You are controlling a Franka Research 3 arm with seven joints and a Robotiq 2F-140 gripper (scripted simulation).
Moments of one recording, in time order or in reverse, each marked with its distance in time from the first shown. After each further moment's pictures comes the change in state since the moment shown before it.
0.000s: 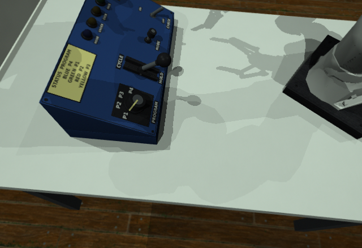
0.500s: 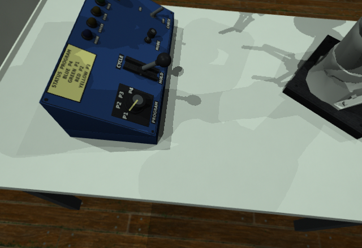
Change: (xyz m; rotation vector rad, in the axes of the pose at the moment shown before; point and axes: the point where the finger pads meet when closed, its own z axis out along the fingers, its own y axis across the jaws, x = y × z) arm -0.061 -0.043 -0.074 0.009 0.220 -0.023
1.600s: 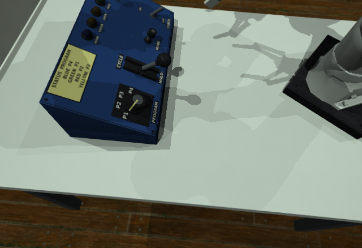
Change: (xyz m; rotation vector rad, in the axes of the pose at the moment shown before) arm -0.012 -0.006 0.037 -0.012 0.033 0.007
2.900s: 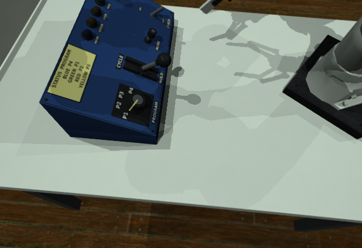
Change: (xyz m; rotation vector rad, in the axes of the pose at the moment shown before) arm -0.006 0.000 0.020 0.003 0.000 0.030
